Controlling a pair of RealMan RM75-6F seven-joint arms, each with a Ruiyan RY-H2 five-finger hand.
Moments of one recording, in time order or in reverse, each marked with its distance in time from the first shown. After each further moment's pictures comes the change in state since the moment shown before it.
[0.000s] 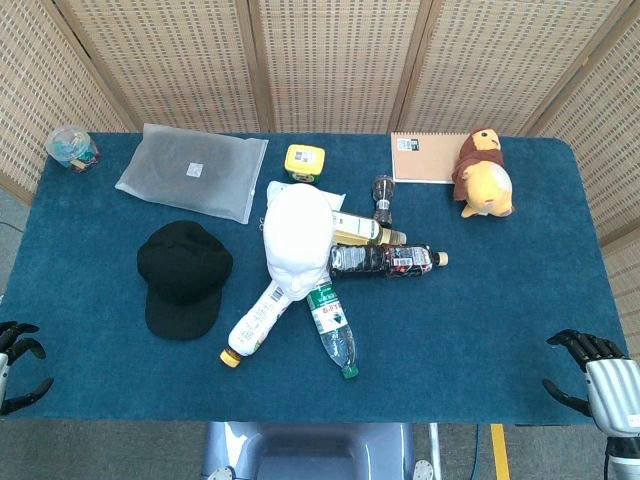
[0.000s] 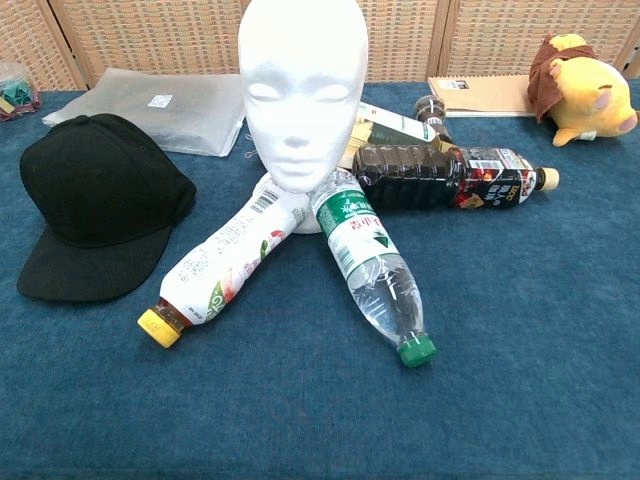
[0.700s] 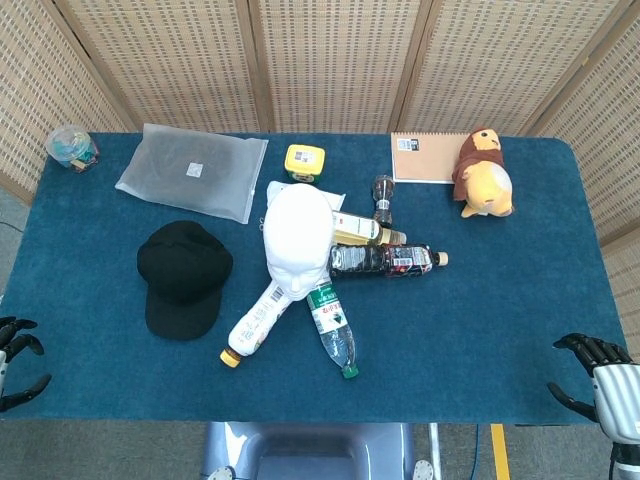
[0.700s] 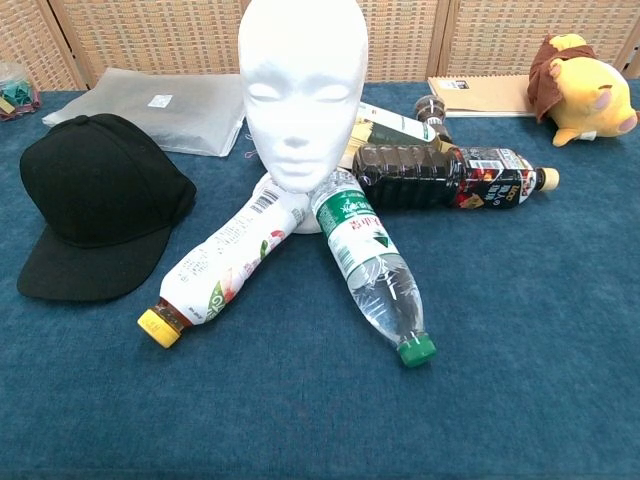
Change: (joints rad) left arm -0.008 0.016 -0.004 0.017 0.023 0.012 -0.010; right arm -0.021 0.005 -0.004 0.006 -0.009 0.036 0.012
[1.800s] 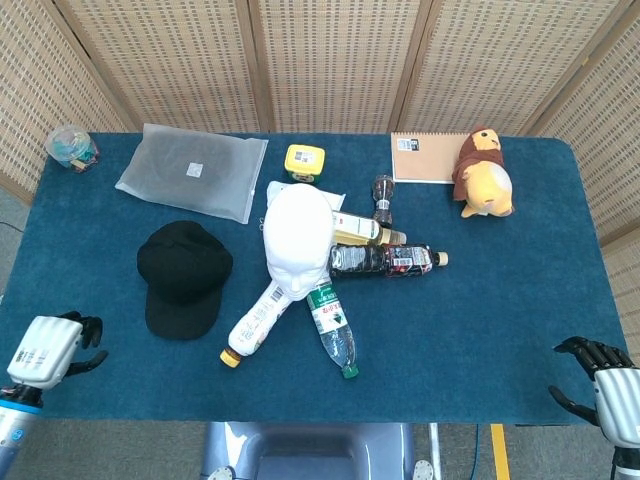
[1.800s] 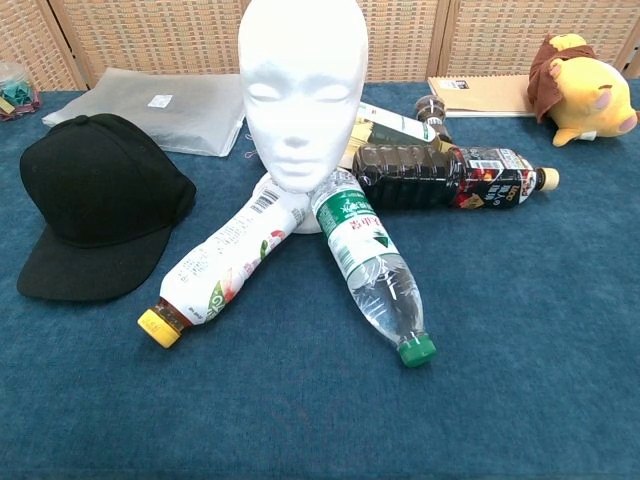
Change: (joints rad) left arm -0.194 -0.185 -0.040 0.200 0.054 -0.199 -0.017; right arm -0.012 -0.013 -0.004 0.014 -0.001 0.008 0.001
